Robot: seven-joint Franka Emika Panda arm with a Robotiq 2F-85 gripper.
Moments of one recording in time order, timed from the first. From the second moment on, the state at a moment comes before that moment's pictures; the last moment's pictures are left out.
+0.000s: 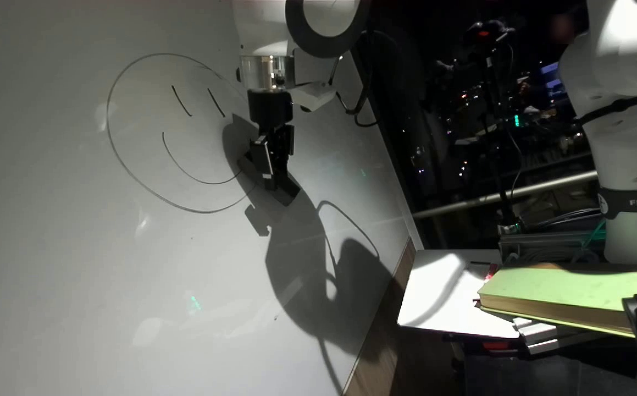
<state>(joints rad) 0.05 -0.26 0.24 -2.27 -0.29 2.45 0.32</state>
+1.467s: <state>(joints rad) 0.05 -0.23 0.16 -1.88 -0.29 2.05 0.26</state>
